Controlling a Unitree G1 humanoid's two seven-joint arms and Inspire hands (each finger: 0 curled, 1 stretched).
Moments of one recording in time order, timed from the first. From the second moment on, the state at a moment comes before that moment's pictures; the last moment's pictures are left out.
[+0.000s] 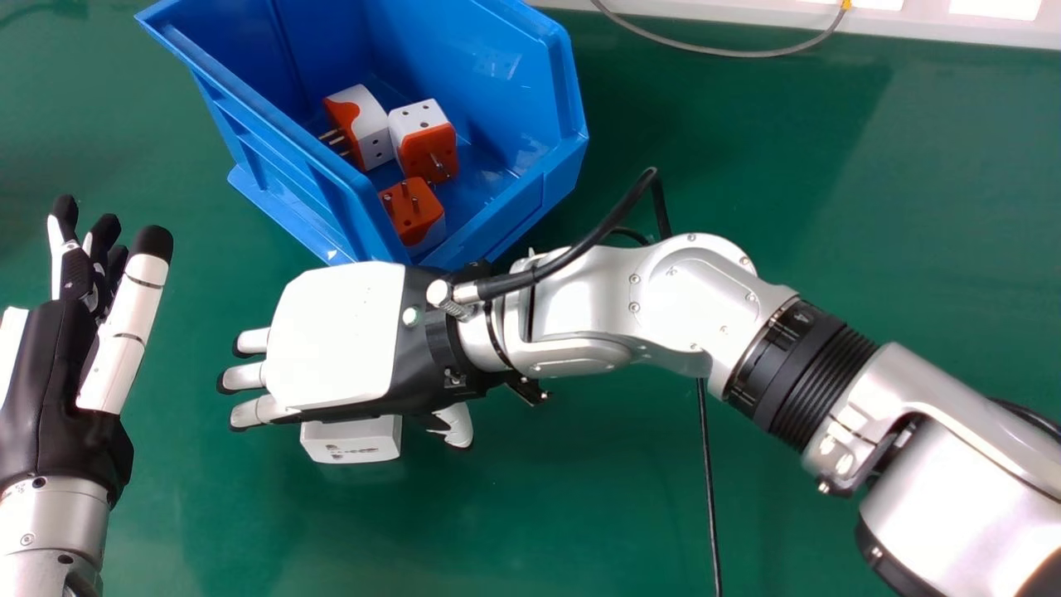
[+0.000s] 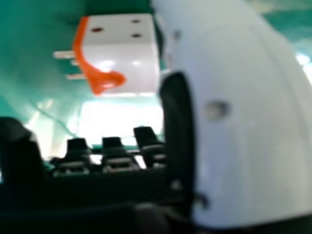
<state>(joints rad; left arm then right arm) 0.19 0.23 0.37 -0.16 -0.16 0.01 -0.13 -1.05 -0.12 0.88 0.64 -1.11 -0.65 0.22</state>
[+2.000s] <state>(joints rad) 0.21 0.23 0.36 -0.23 -0.16 0.07 -0.13 -1.05 -0.06 0.96 0.83 -1.14 -0.62 0.06</state>
